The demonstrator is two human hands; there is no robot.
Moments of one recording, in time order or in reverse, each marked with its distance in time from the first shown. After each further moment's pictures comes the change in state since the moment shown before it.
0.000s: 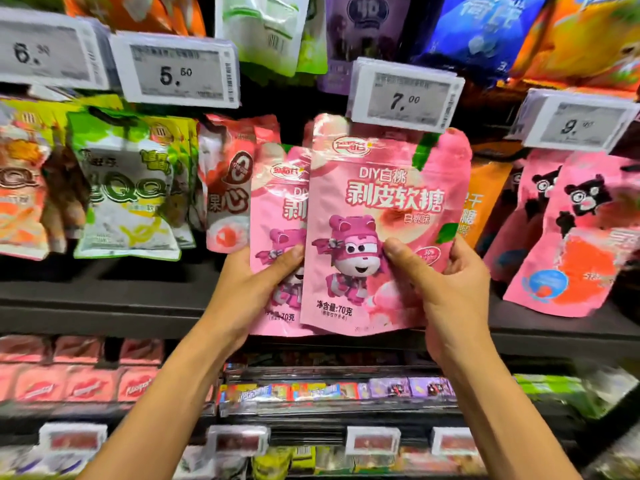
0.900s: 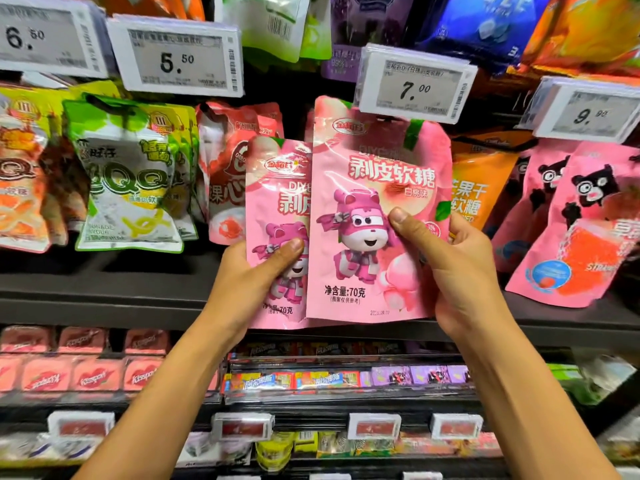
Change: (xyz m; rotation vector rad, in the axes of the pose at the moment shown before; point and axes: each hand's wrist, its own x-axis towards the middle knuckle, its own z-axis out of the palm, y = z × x) left_hand 0.000 -0.001 -0.006 -0.009 0.029 0.006; right_hand 0.015 -0.019 0.009 0.066 -0.056 0.198
